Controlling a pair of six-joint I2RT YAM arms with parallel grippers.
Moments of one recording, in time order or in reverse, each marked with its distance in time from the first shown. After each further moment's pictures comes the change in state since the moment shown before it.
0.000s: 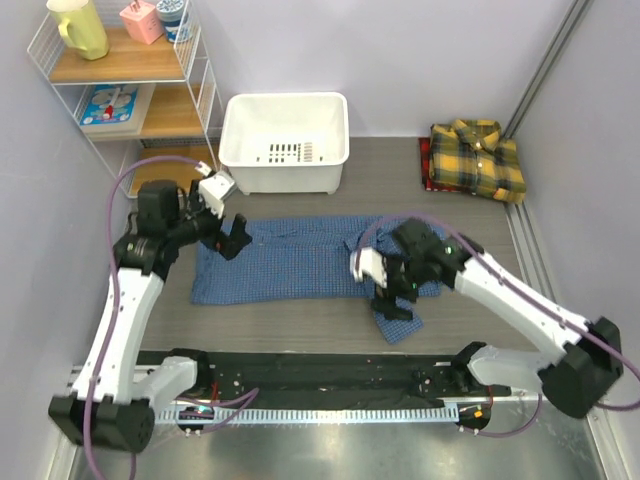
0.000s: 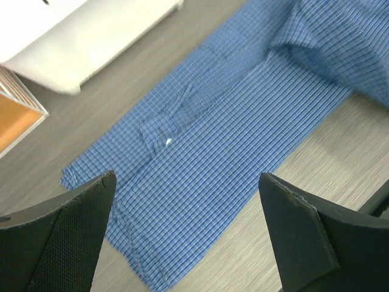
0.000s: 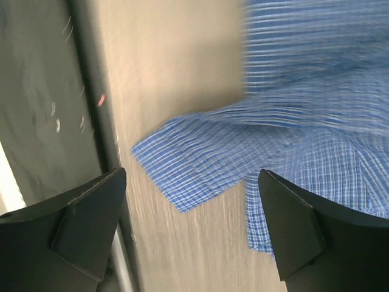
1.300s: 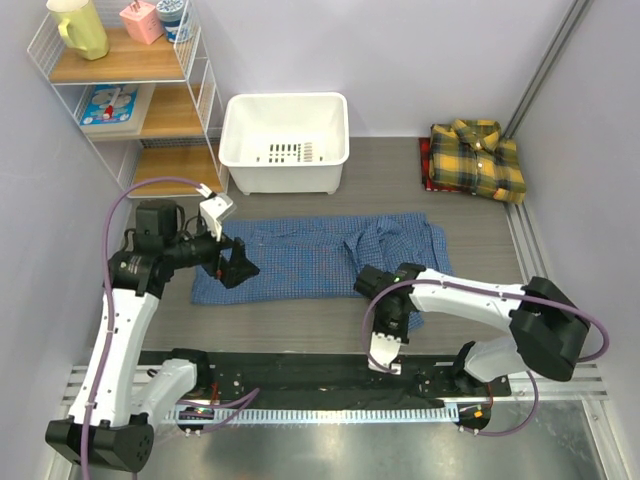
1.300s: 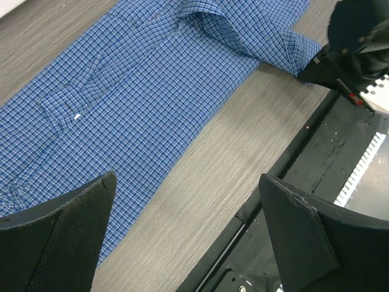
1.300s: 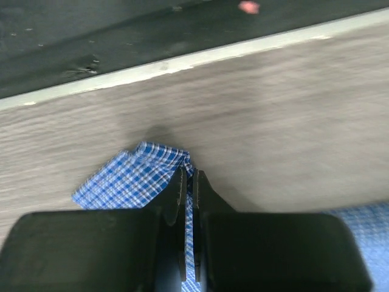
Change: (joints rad) left arm -0.002 -0.146 -0.060 -0.192 0.192 -0.092; right arm 0.330 0.203 -0.238 0.002 0.254 -1.229
